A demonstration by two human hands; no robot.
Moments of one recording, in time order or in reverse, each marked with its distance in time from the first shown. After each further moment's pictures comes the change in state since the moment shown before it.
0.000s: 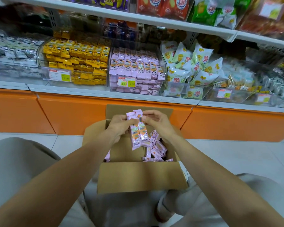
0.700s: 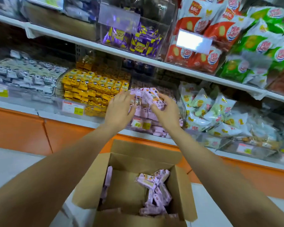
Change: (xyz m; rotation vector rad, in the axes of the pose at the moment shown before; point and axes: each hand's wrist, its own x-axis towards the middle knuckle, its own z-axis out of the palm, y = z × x) left_hand 0.110 0.127 -0.086 1.006 0.504 0.823; right_hand 0.183 -0.107 0.012 -0.524 0.293 -0.361
